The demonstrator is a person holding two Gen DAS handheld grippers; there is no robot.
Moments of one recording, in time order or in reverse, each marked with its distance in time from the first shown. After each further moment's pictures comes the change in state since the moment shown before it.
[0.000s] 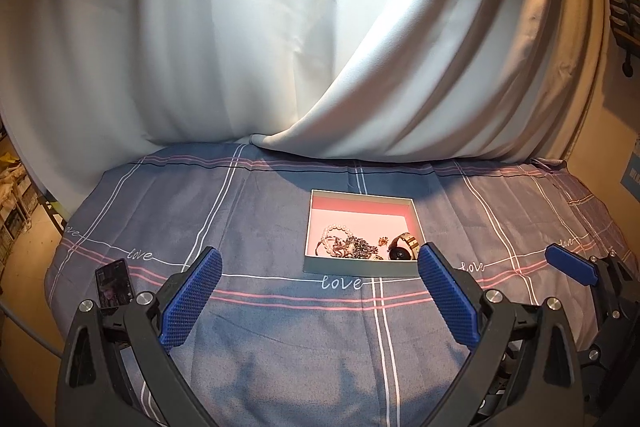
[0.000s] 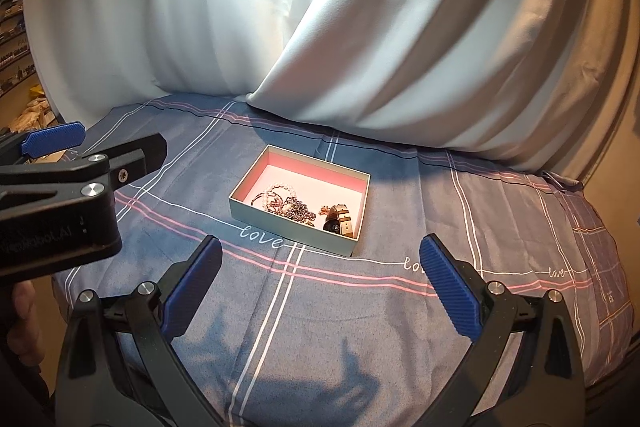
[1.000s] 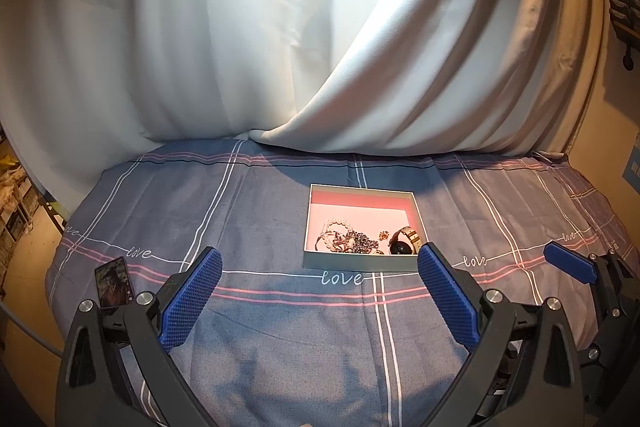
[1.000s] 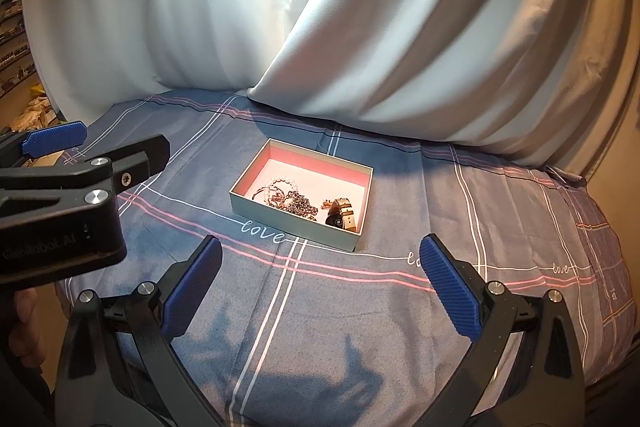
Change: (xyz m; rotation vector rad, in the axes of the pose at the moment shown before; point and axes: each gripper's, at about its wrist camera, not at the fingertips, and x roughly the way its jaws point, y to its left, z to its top) left arm 0.005 -0.001 -0.005 0.015 0.014 0.000; right arm 0.006 -0.002 -0.002 0.005 0.014 0.012
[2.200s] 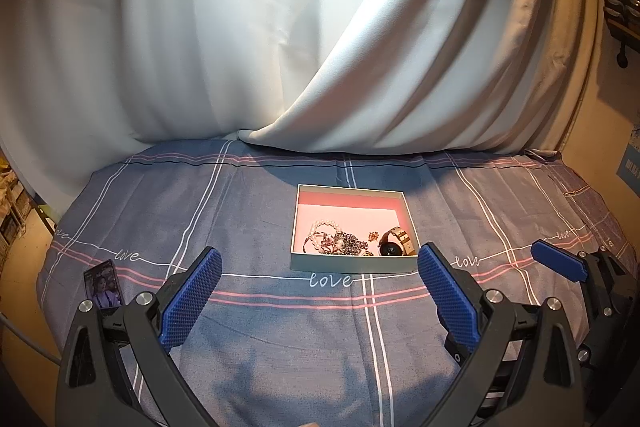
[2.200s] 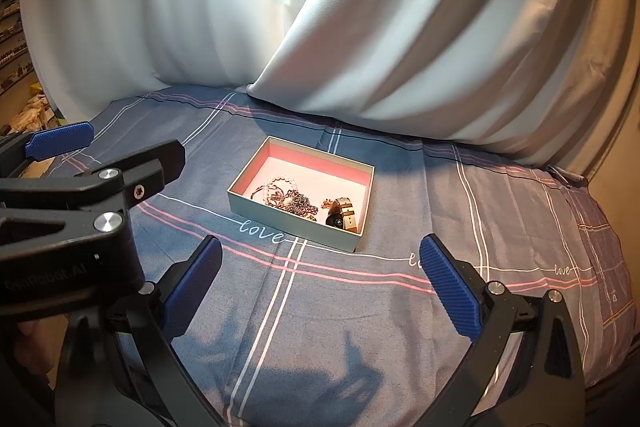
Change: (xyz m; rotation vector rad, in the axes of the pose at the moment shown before) left arm 0.010 -0.006 0.001 0.010 0.004 -0.034; right arm 0.007 0.000 0.002 -0.007 0.014 0.003
